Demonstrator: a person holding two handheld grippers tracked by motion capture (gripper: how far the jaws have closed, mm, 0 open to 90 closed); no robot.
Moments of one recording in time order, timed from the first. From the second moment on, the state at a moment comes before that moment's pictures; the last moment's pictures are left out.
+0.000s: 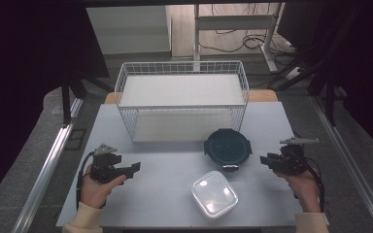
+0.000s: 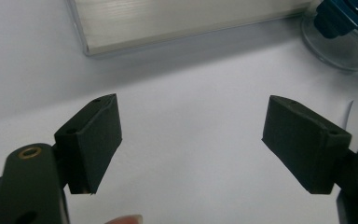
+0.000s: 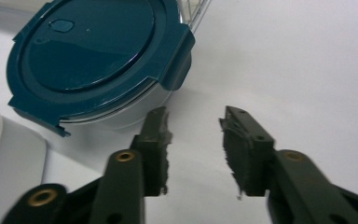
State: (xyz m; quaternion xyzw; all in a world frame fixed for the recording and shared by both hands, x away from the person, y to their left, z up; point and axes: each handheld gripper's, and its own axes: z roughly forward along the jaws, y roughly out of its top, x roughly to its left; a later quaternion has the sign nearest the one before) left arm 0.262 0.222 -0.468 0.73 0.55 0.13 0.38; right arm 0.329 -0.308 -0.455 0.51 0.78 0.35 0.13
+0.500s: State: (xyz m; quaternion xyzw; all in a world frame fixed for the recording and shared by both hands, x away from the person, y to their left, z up) left arm 0.266 0.216 -0.468 0.74 0.55 0.13 0.38; right arm 0.354 -0.295 -0.456 0.51 0.79 0.31 0.14
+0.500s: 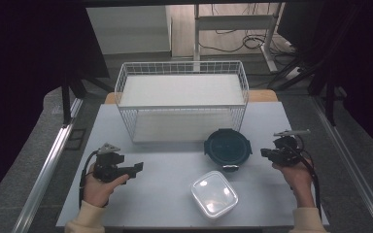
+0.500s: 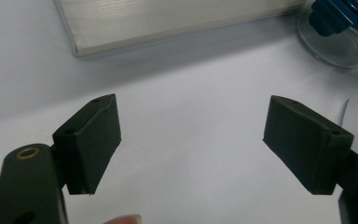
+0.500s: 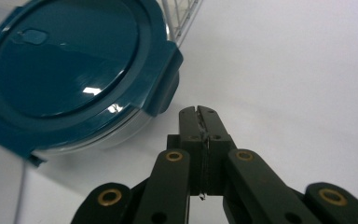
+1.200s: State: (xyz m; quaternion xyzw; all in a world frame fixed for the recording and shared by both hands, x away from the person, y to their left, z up) left arm 0.267 0.211 -0.471 0.74 0.54 0.12 0.38; right arm 0.370 -0.266 -0.466 0.51 0.80 0.29 0.15
